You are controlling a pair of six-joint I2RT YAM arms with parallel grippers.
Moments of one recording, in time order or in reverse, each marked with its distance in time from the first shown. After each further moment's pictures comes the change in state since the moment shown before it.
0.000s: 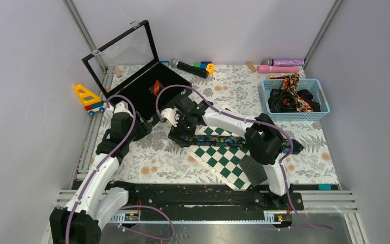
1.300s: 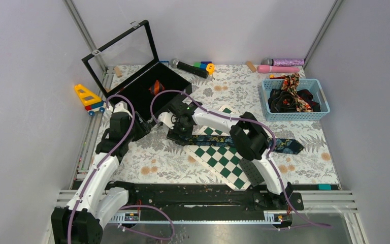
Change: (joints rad) left arm 0.034 0.013 0.000 -0.006 0.040 0.010; right arm 0.014 0.219 0.201 -0.122 0.117 -0.072
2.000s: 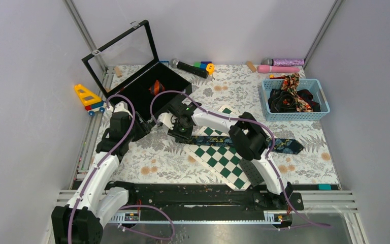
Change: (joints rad) left arm 0.004 0.014 0.000 0.000 0.003 0.000; right arm 0.003 0.011 0.005 0.000 0.000 0.013
